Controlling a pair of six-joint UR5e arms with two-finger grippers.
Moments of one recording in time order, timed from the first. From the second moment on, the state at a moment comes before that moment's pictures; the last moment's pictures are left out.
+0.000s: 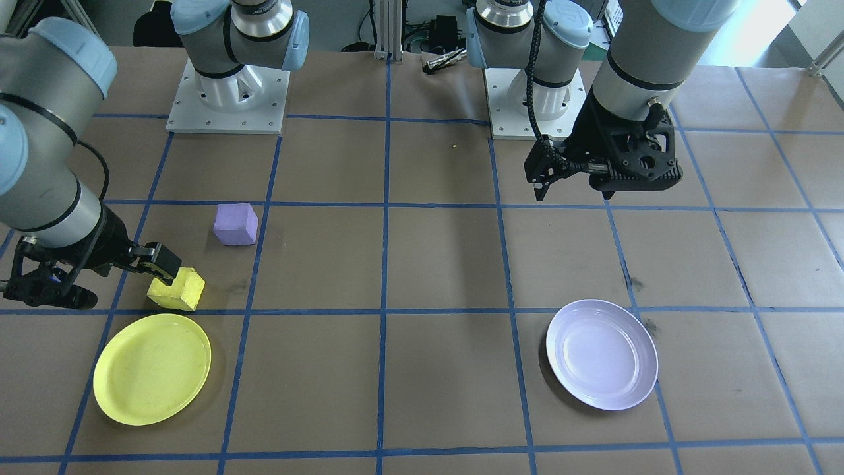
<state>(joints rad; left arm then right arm) -1.56 -1.61 -1.57 -1.54 1.59 -0.02 1.39 -1.33 1.63 -1.81 -1.61 -0.03</state>
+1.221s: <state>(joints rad) -1.56 -1.62 -1.57 -1.54 1.59 -0.02 1.33 -1.21 1.84 -1.99 -1.64 -0.04</state>
